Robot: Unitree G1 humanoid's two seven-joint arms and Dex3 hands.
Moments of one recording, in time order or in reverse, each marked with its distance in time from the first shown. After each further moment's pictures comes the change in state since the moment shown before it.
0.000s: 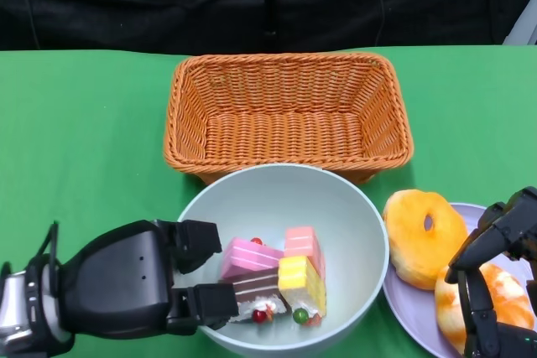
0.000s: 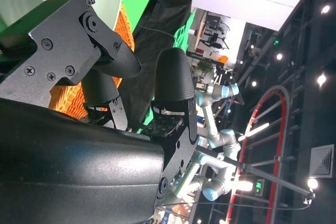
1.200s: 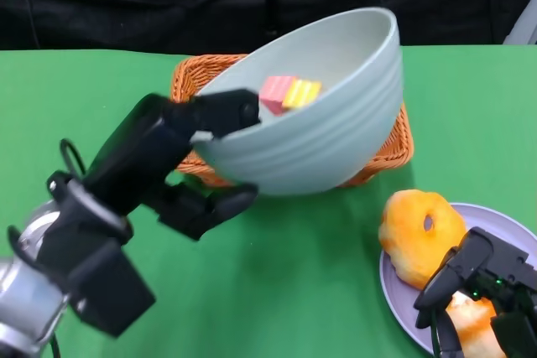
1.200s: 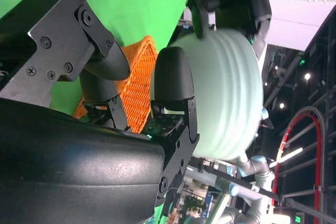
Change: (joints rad) left arm 0.043 -0.408 0.402 -0.096 -1.162 0.164 -0.977; right arm 0.053 -0.012 0.060 0.091 -0.012 -0.003 0.048
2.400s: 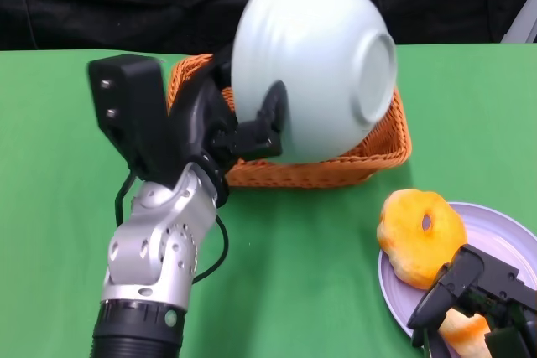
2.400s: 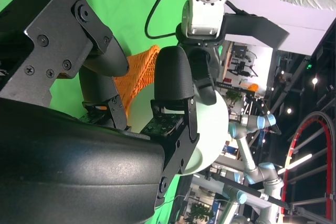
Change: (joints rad) left arm -0.141 -0.618 0.405 0.081 -0.468 0.994 0.035; right arm 0.040 -0.006 0.022 -0.003 -0.008 -0.011 0.013
